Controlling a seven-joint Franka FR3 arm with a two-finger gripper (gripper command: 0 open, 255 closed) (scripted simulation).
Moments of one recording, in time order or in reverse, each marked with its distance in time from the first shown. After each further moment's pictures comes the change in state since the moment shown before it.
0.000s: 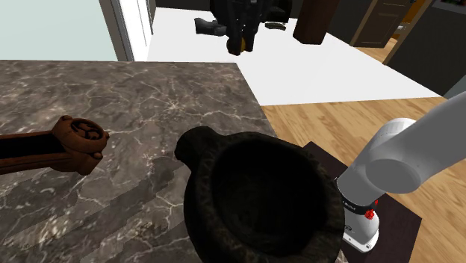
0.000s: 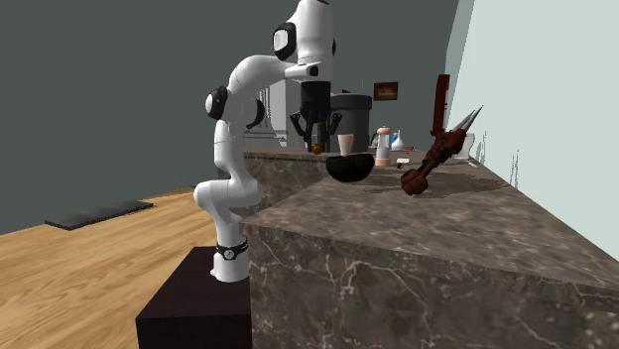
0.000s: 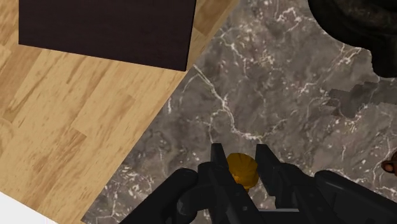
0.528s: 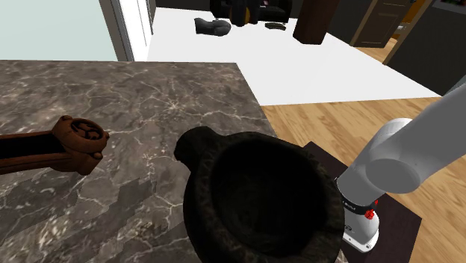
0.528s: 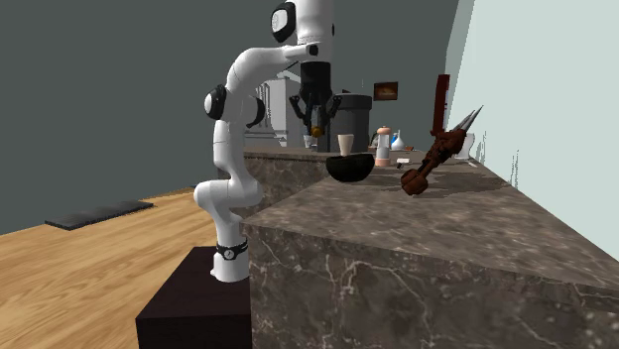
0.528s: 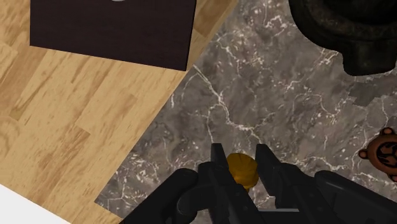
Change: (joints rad) arm -0.006 0.075 0.014 0.189 -0.025 -0.118 0.033
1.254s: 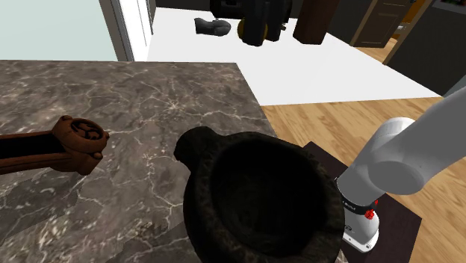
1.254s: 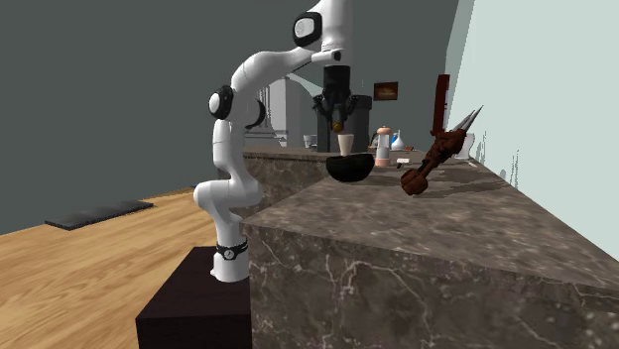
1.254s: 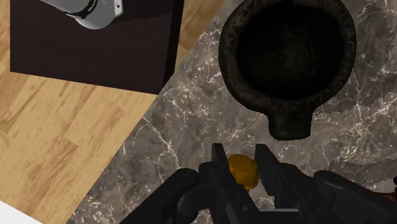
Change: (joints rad) arm 0.065 -0.035 0.136 0.033 0.064 -0.028 0.221
